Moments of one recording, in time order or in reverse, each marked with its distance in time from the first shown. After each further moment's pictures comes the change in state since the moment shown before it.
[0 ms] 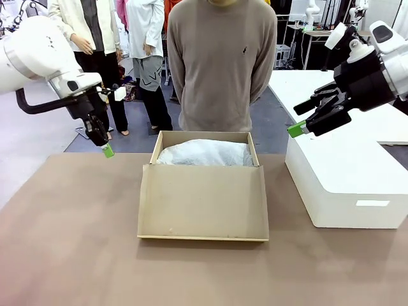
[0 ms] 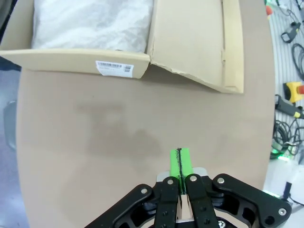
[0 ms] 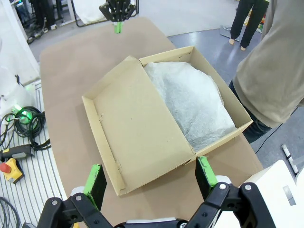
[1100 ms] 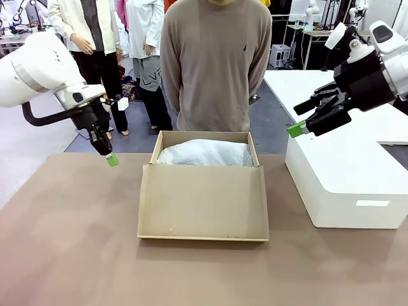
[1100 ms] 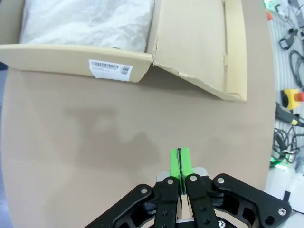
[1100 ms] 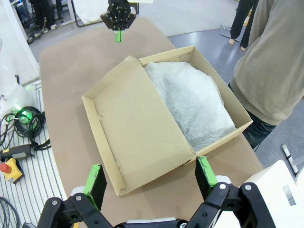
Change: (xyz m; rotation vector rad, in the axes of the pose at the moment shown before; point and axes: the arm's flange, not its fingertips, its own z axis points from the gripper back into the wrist) left arm -0.006 0.013 -0.032 -0.051 -0.029 0.032; right arm 0.000 0.000 0.000 0.000 0.000 0.000
